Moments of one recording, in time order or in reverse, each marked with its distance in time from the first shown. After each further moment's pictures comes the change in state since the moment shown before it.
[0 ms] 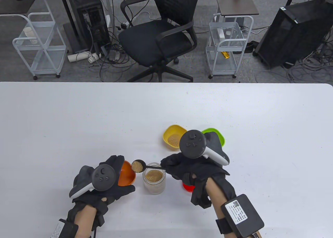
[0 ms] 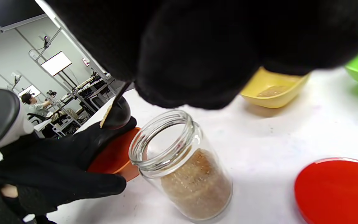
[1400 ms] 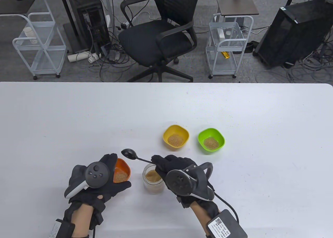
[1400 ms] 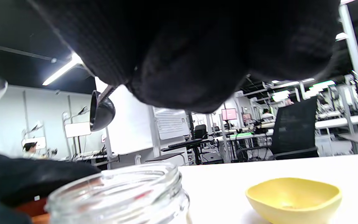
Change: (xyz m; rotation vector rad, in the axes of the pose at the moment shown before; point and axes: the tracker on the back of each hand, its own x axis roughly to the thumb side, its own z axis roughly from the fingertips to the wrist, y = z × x) left_hand -0.012 0.002 0.002 0.009 0.066 0.050; right_hand 0.011 0.039 0.030 -0.620 -0.127 0.226
